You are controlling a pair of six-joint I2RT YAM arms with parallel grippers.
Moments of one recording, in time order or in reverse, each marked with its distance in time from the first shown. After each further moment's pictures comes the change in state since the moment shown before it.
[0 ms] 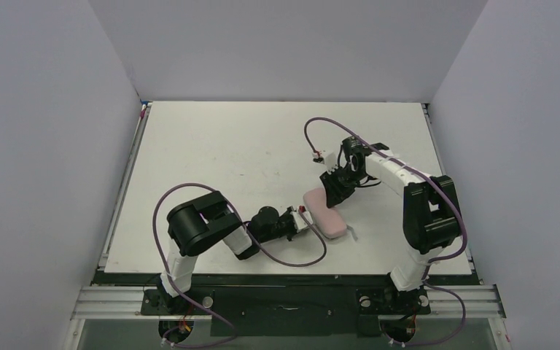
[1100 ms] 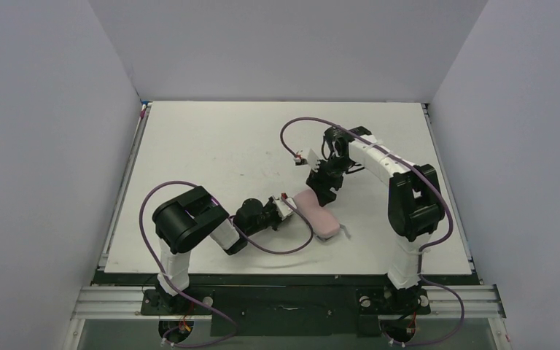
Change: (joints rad) left arm 0.152 -0.069 -0.078 -0.010 -0.041 -0.016; right arm 0.091 0.143 0.269 -0.257 0.013 -0.451
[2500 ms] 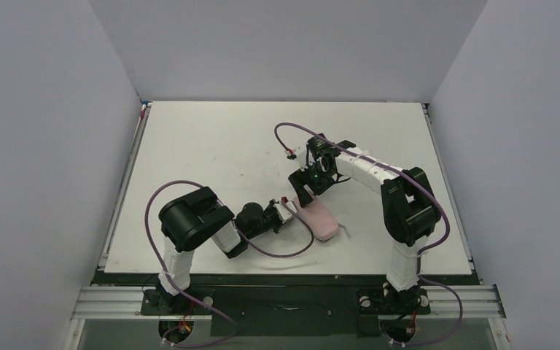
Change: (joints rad) left arm -0.024 0.043 -0.019 0.092 -0.009 -0.005; right arm 0.127 -0.010 -0.104 0.319 0.172 0.687
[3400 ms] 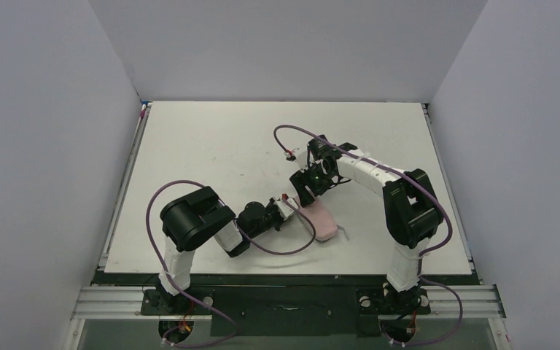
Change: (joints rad) left arm -0.006 0.011 0.027 -0.009 -0.077 -0.022; right arm 0.000 -0.025 -0.039 0.044 -0.004 -0.032
